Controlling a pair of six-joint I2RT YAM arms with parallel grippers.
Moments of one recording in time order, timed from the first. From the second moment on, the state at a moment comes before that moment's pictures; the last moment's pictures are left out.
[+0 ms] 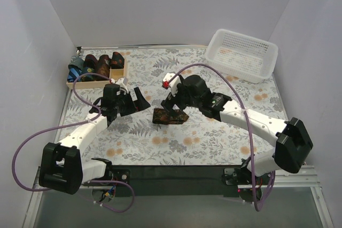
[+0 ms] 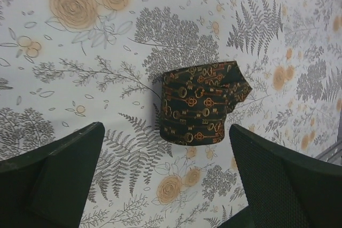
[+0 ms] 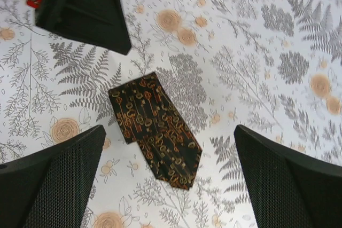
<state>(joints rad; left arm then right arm) -0.23 1.21 0.66 -0.16 0.32 -0.54 0.88 1.44 1.11 -0.17 -0.14 -0.23</state>
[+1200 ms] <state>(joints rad) -0.48 1.47 0.59 0.15 0.22 -0.69 0.55 1.67 0.69 0.44 -0.68 0.52</state>
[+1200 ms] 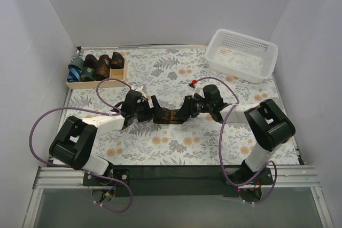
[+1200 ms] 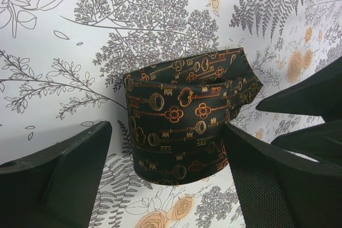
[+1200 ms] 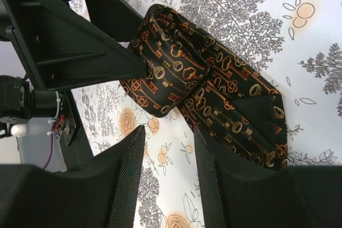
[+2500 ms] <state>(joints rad) -0.48 1.44 0.55 0.19 0.22 -0.76 0.60 1.91 0.89 0.51 -0.78 0.49</state>
